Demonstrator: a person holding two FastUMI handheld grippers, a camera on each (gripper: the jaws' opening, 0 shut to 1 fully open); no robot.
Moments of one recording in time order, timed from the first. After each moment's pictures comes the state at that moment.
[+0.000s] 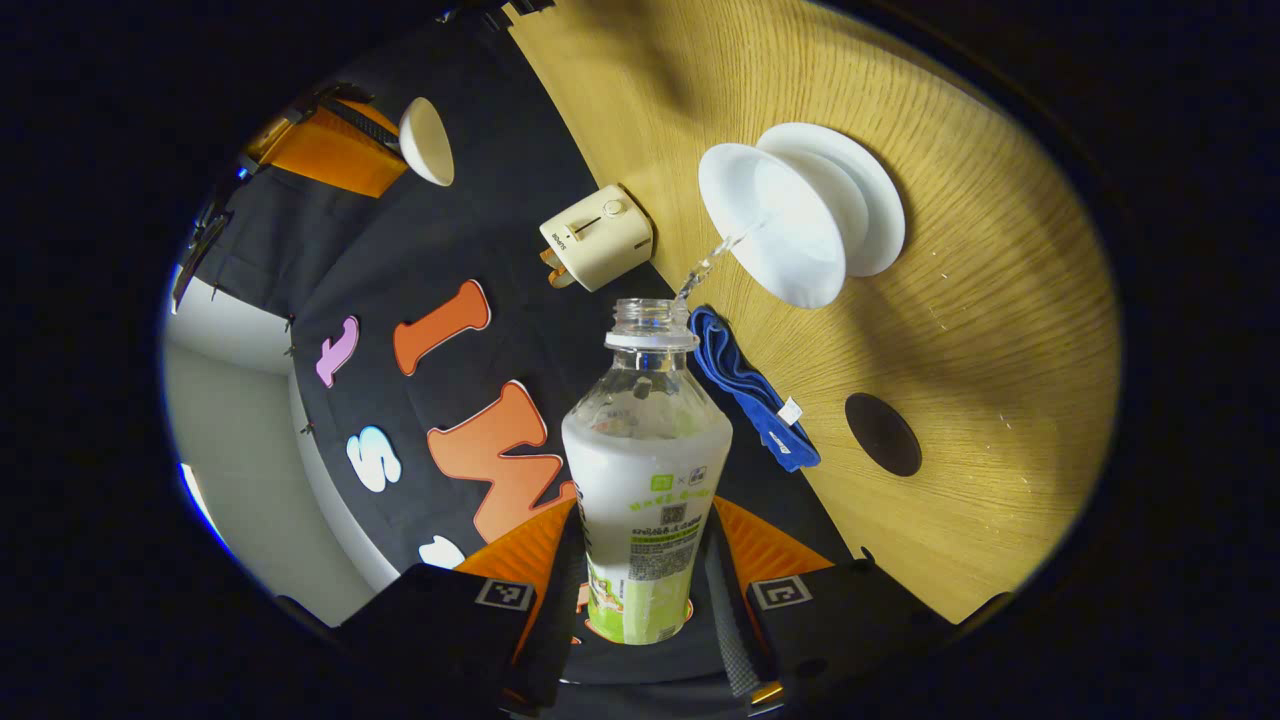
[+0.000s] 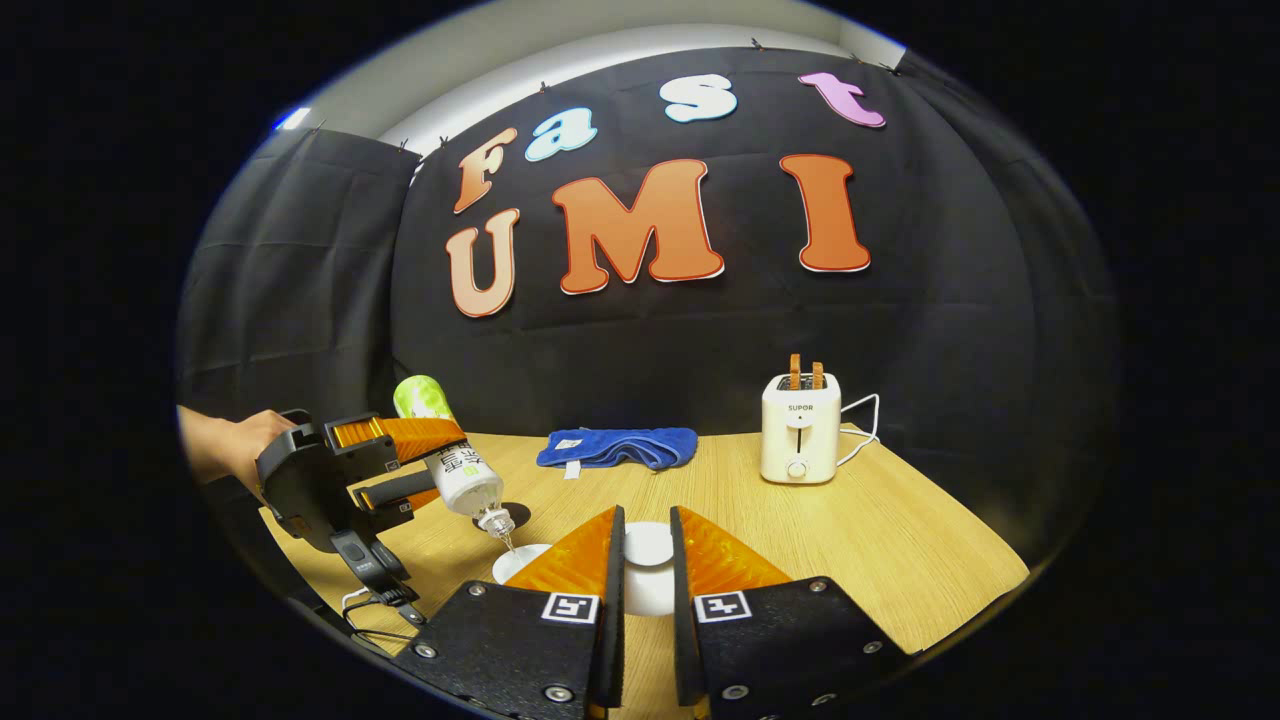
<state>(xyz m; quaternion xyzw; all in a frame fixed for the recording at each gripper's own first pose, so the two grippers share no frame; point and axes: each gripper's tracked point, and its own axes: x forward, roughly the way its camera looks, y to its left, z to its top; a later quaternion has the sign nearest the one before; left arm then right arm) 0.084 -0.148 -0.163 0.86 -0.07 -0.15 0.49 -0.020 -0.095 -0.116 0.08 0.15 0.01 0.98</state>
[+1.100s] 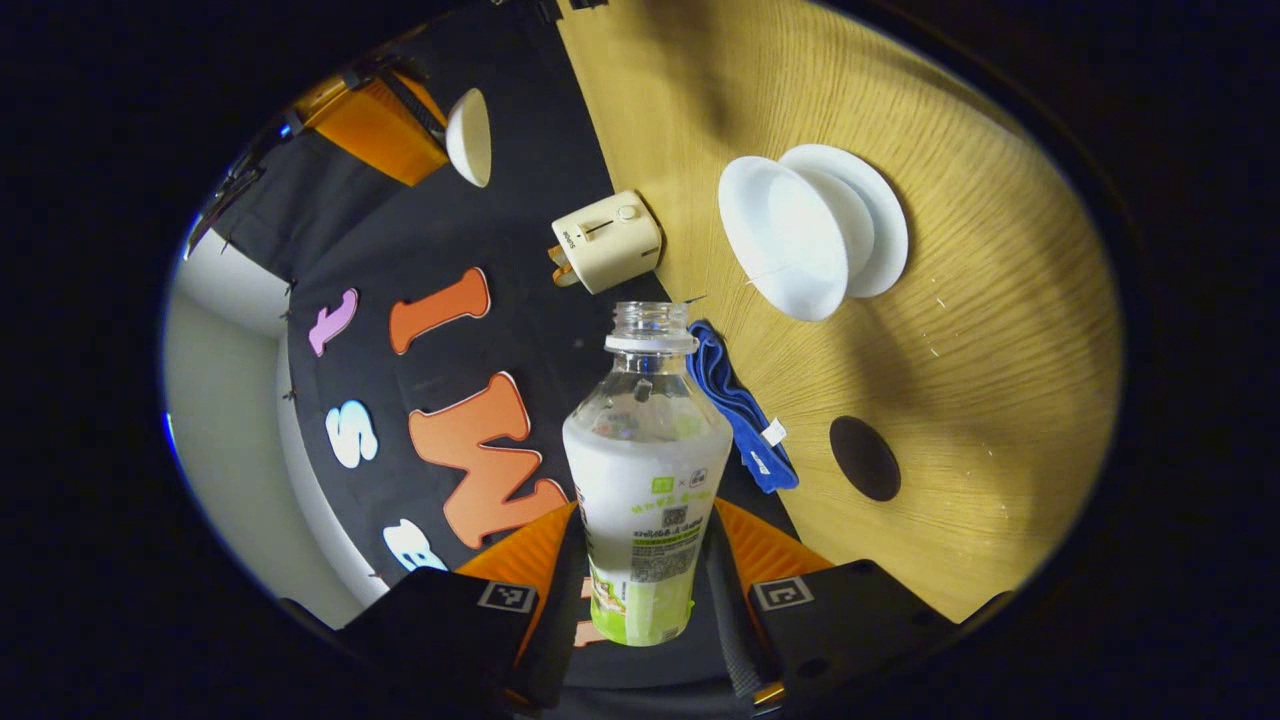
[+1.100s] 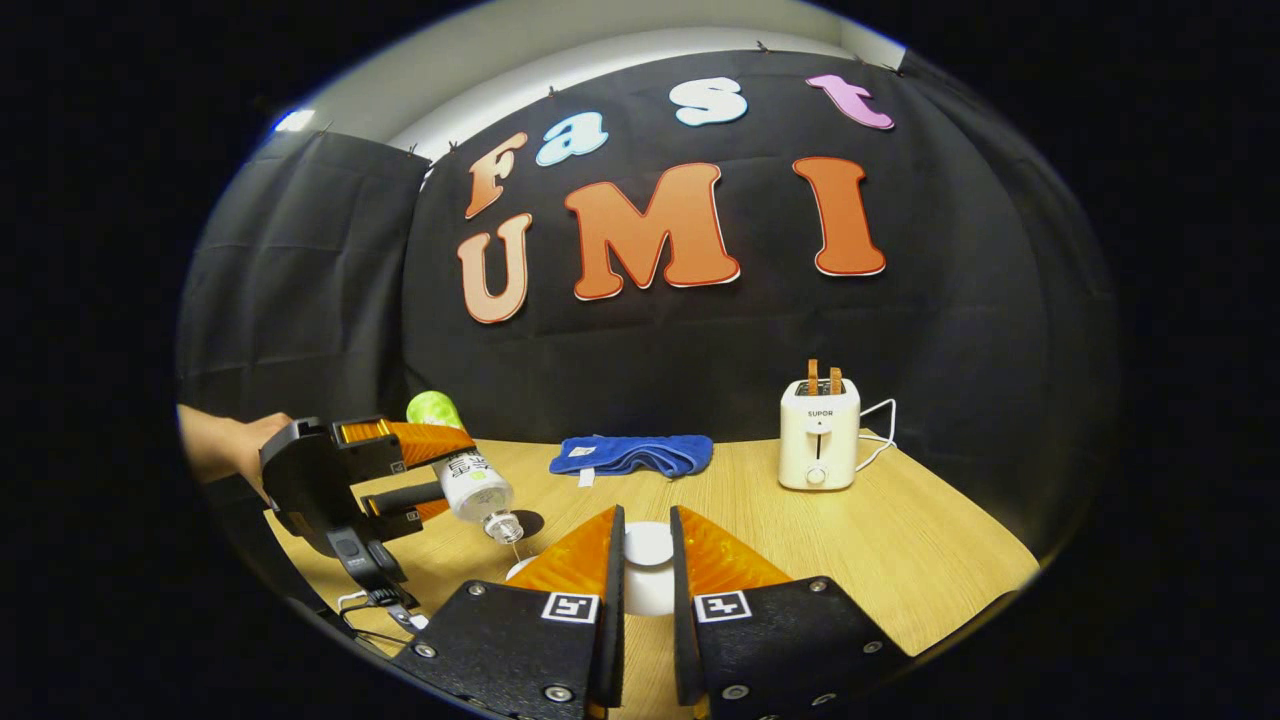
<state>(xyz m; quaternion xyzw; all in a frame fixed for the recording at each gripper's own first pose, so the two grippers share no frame) 0.088 -0.146 -0.178 0.81 -0.07 -0.18 0.56 -0.009 -0.081 -0.113 0.09 0.14 0.03 0.99</state>
